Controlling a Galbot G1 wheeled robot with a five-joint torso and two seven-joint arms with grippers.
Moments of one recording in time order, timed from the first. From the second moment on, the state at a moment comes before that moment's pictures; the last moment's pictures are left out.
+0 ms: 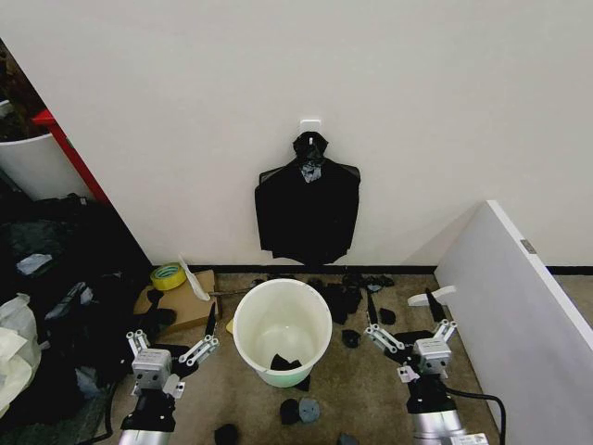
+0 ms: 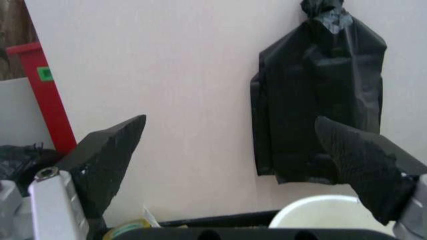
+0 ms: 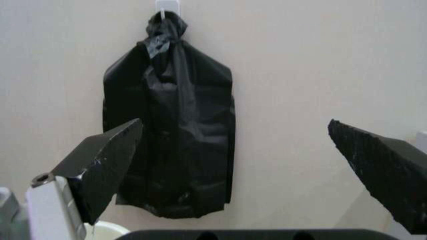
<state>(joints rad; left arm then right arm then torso) 1.98 -1.28 -0.52 -2.36 -0.03 -0.35 -0.18 -1.85 1.55 0.42 2.25 -0.12 0.38 0.02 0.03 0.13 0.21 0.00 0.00</state>
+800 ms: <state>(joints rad) 1.97 -1.28 -0.51 -2.29 -0.02 -0.41 -0.11 -1.83 1.49 0.42 2.22 -0.02 0.34 0.02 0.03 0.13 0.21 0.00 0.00</state>
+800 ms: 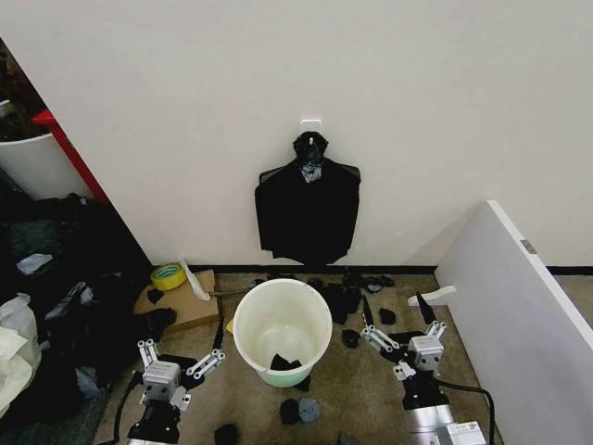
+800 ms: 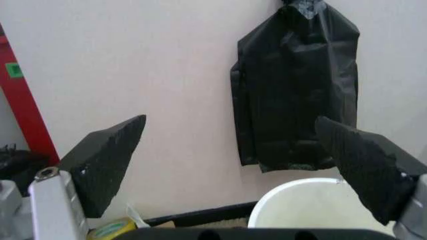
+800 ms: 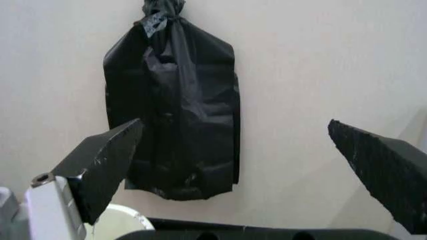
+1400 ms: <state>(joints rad) 1.96 -1.29 -0.51 -2.28 0.01 -0.41 -0.10 -1.75 1.44 0.37 2.20 0.12 0.27 0.02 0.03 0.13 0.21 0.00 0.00</state>
